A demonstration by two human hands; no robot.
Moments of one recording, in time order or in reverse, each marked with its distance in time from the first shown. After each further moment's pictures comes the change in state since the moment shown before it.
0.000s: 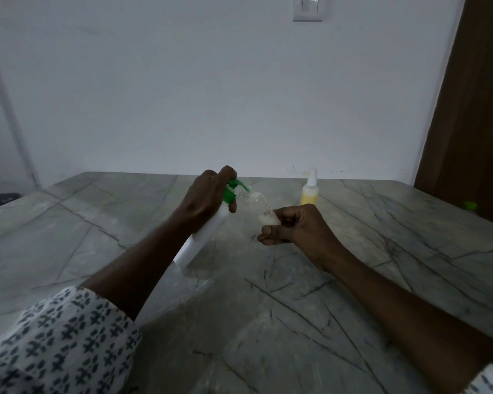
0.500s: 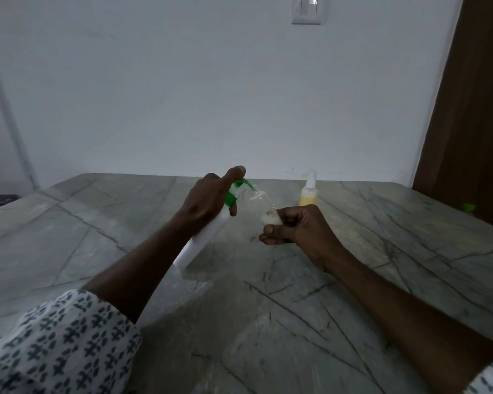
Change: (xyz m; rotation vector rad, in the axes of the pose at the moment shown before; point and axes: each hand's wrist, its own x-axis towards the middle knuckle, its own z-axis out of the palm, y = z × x) left_hand 0.001 0.001 0.003 0.011 0.013 -0.049; right_hand 0.002 0.003 -0.006 -0.018 0.031 -0.012
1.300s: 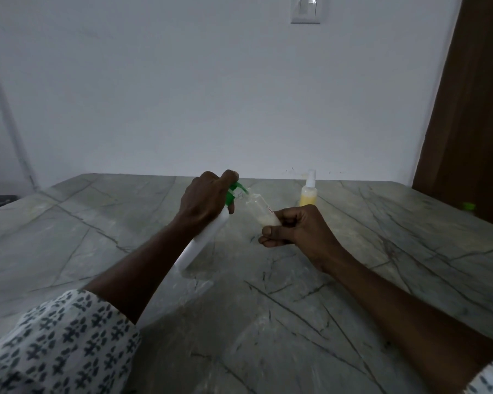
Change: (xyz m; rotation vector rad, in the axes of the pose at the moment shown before) left_hand 0.003 -0.008 0.002 0.096 0.107 0.065; right_hand 0.000 0.001 0.001 -0.016 0.001 -0.004
